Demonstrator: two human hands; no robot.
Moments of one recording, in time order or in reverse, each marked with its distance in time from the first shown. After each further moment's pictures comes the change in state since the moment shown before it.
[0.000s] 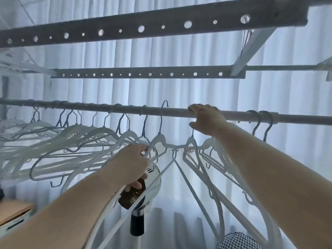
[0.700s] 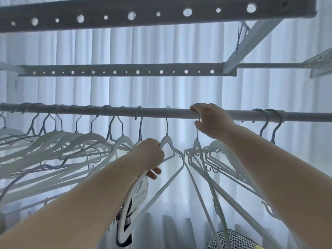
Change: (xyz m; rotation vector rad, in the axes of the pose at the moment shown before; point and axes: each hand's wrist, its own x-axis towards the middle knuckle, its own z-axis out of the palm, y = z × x) left_hand 0.080 0.011 0.017 0.041 -0.180 -0.008; right_hand 0.002 -0.003 0.006 0.031 0.092 0.055
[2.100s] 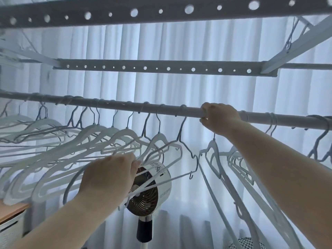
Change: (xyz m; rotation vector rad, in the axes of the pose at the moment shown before) left_hand -0.049 -0.103 -0.080 0.791 0.468 0.150; right_hand 0.044 -0.076 0.027 -0.216 -0.059 -0.024
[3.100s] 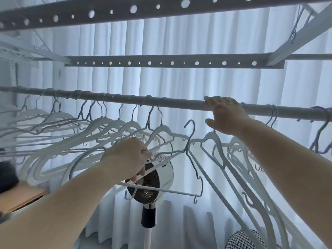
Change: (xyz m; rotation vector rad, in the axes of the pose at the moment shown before) left_hand 0.008 0.013 -0.010 -0.369 -0.262 -0.050; right_hand -0.037 0.006 -0.019 0.100 -0.092 -0.052
